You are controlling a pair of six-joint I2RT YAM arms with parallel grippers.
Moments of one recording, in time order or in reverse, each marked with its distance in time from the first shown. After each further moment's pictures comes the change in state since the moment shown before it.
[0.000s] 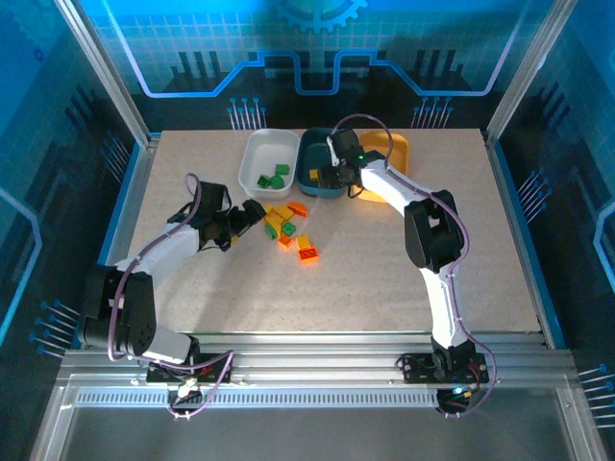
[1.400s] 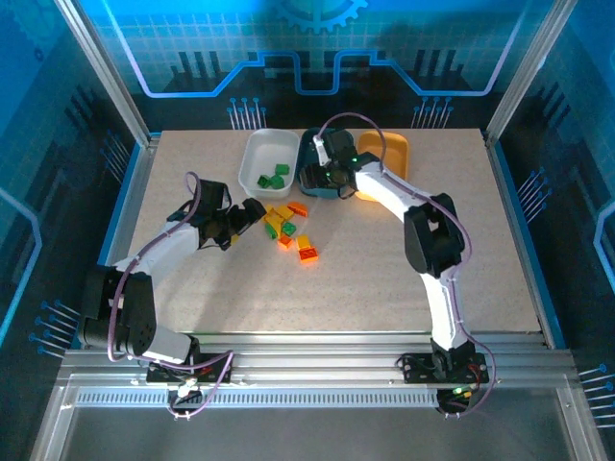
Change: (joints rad) left arm -0.005 -0.001 0.021 -0.024 0.001 0.000; right arm 0.058 -0.091 -0.069 0.074 -0.101 -0.008
